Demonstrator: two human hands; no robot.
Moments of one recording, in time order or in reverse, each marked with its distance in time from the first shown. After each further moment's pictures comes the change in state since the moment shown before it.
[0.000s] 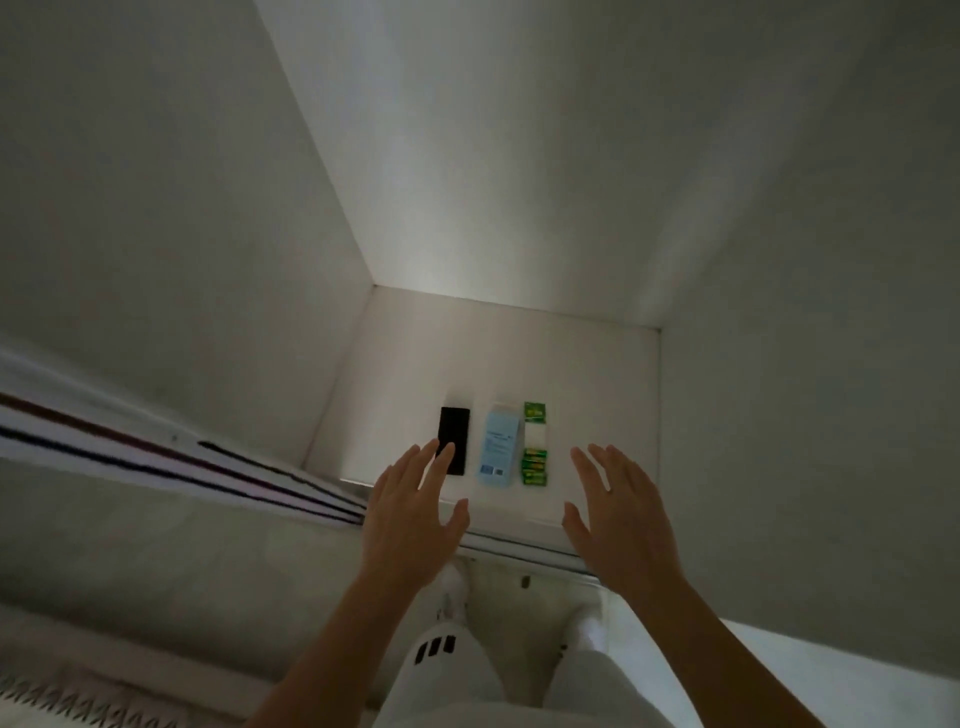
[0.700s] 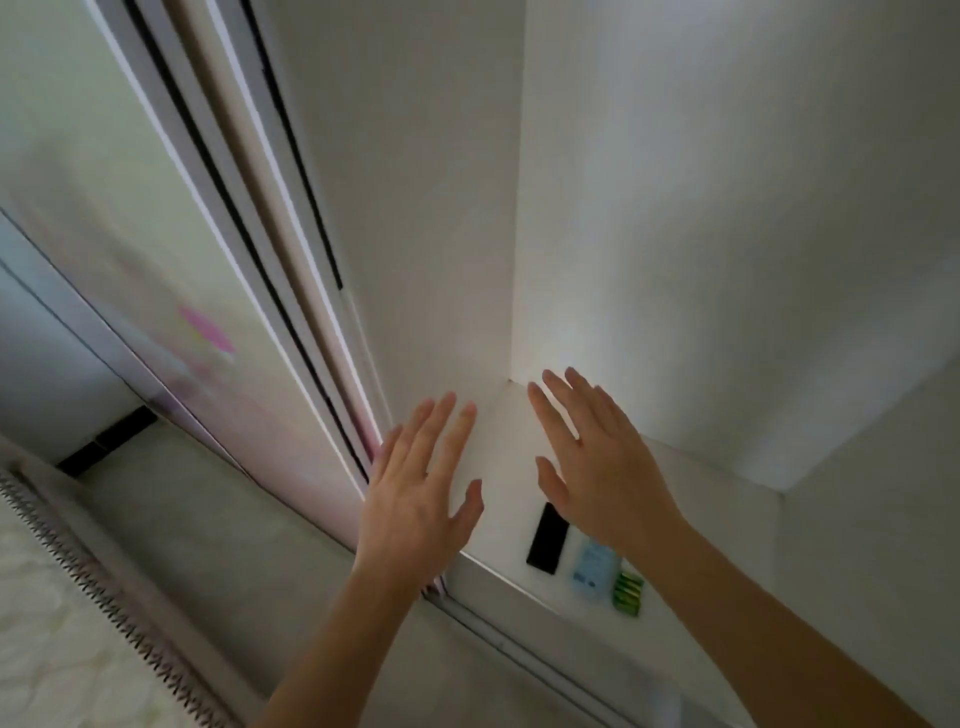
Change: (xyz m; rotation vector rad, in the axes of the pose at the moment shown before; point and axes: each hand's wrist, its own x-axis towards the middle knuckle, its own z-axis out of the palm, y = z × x) left_hand -0.048 -0.075 -0.175 0.132 0.622 0.027; right_hand 0.095 -0.207 -0.133 -0.084 0.372 -0.700
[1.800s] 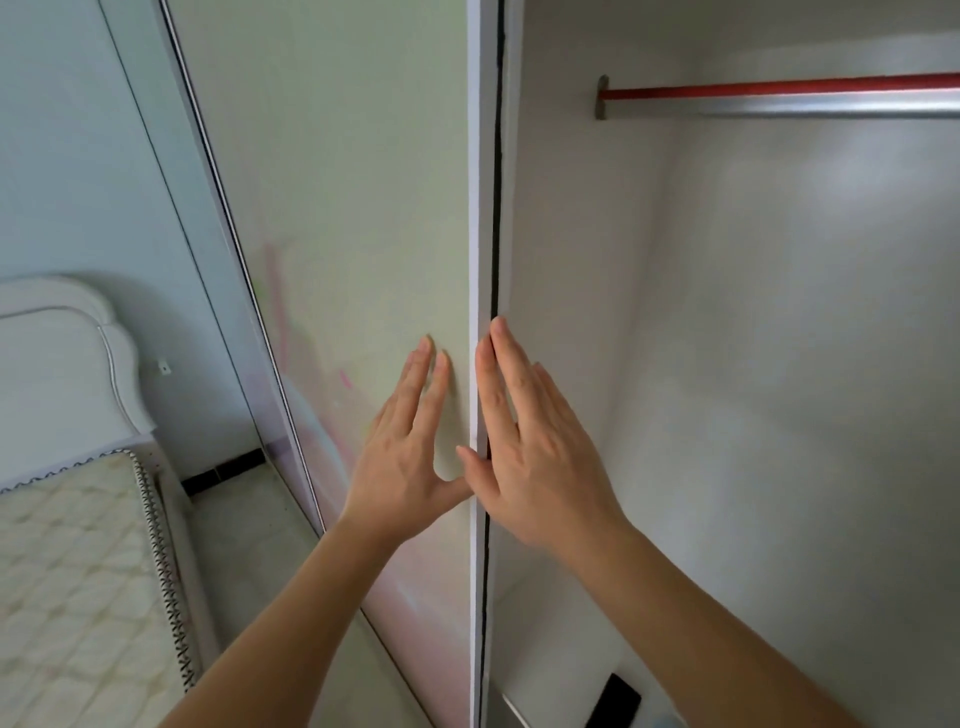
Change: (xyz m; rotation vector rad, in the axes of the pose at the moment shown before) left_hand 0.082 -0.051 -0.120 -0.009 0.345 0.011; right_hand 0.130 -0.092 -0.110 0.148 0.305 -0.307
